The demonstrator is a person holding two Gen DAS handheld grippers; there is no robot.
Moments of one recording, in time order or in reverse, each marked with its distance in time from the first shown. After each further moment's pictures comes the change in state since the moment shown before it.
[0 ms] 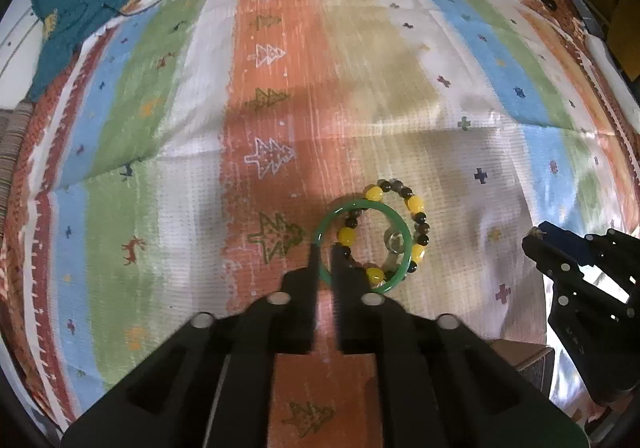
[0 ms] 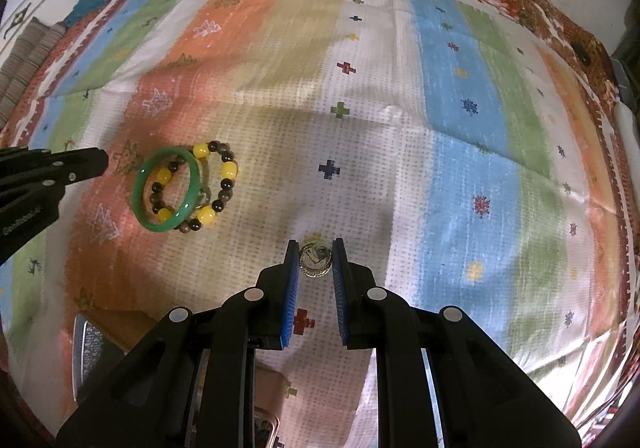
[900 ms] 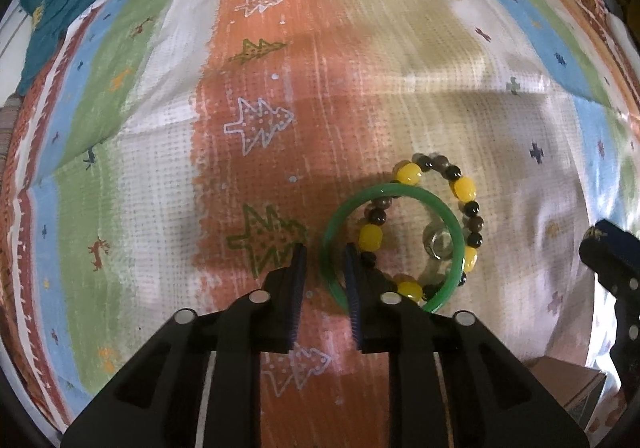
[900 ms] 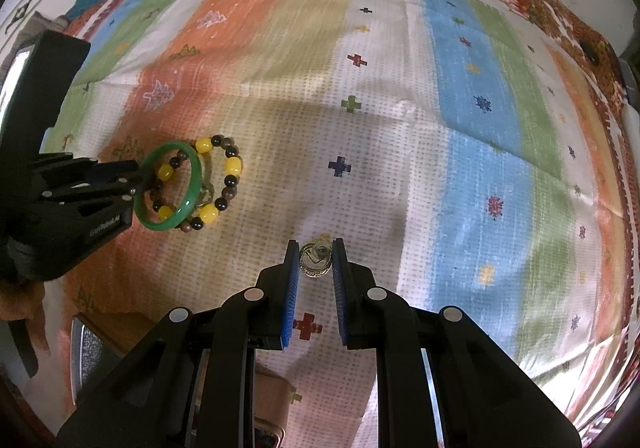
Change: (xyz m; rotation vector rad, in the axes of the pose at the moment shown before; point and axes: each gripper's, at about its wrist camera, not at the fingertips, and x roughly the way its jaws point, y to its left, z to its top) left arm 0.059 0.000 0.002 0.010 0.083 0.053; right arm 0.009 0.004 0.002 -0.017 0.020 0.017
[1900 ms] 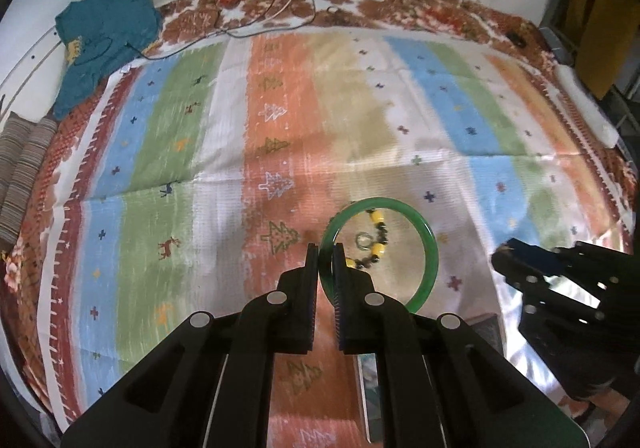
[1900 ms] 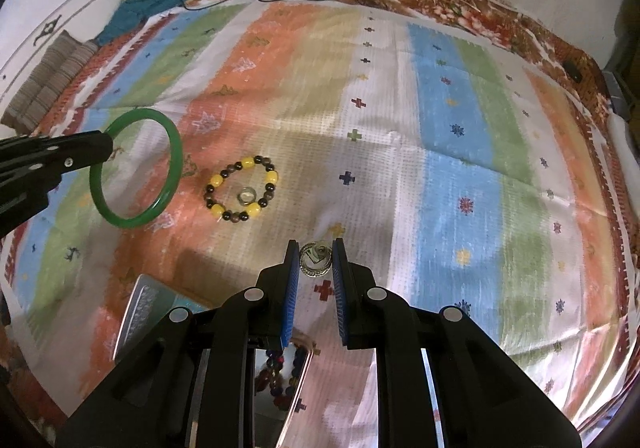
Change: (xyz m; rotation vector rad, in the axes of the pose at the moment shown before) left arm -0.149 0.003 -0.052 -0.006 -0.290 -0.083; right arm -0.074 0.009 -0.034 0.004 -0.159 0.024
